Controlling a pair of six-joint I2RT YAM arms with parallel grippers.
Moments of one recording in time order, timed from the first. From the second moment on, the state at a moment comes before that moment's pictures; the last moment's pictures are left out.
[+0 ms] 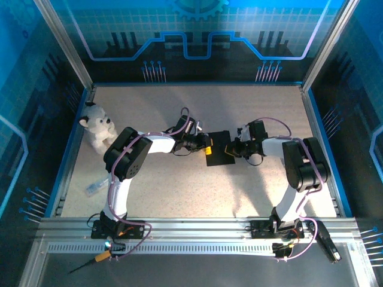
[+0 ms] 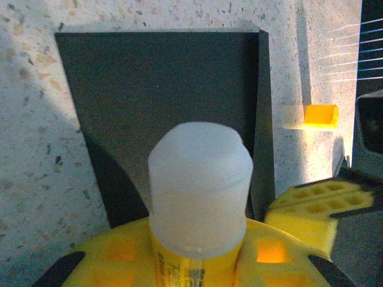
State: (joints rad) left arm -0.54 2.10 1.19 0.14 0.50 -0.84; right arm 0.17 1.77 0.80 -0.09 -0.63 0.54
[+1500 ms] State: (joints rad) left arm -0.53 2.10 1.19 0.13 0.51 -0.82; right arm 0.20 1.76 0.69 0.06 -0.70 0.62
